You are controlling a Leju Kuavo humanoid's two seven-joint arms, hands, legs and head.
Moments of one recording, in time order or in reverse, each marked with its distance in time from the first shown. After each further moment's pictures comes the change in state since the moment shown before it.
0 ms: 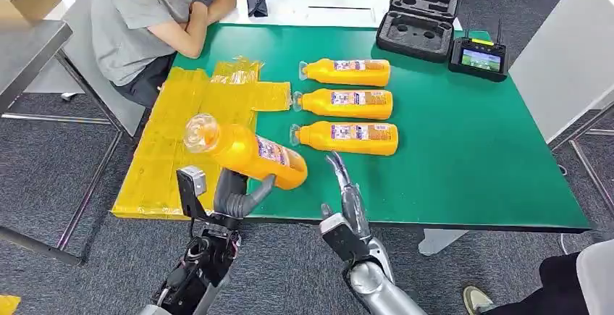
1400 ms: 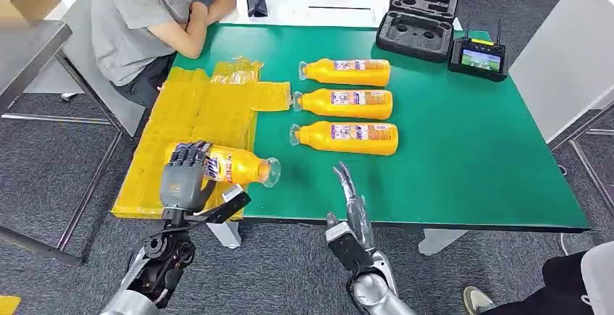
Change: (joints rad) left arm -0.080 0.089 0.275 0.195 -1.553 0.772 0.343; right arm 0.059 0.002 -0.038 -0.008 0.000 0.000 0.000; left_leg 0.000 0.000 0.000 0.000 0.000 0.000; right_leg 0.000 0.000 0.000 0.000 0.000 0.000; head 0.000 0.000
